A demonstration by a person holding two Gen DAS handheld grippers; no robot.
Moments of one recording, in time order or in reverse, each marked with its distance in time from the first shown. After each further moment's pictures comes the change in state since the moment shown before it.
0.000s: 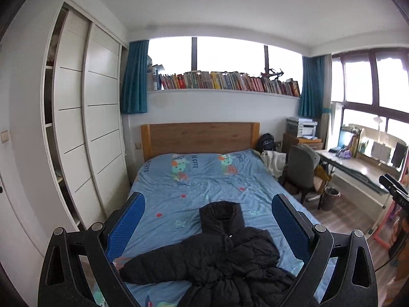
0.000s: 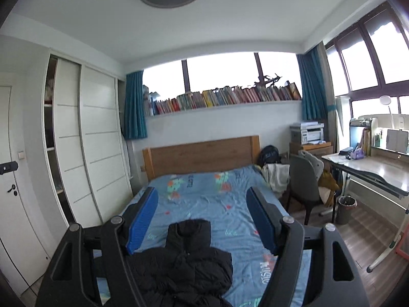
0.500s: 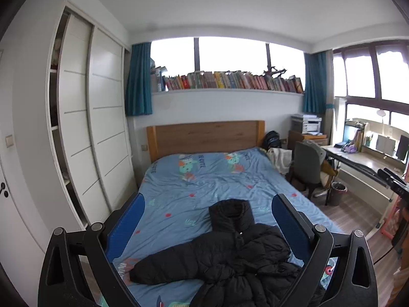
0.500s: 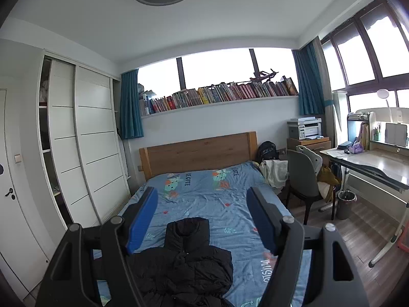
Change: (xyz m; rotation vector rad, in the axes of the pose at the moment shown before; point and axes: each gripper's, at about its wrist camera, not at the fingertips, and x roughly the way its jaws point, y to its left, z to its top) left arm 0.003 0.014 -0.022 0.037 0.005 0.047; right arm 0.029 -0.003 -0.022 0.020 0.039 -0.002
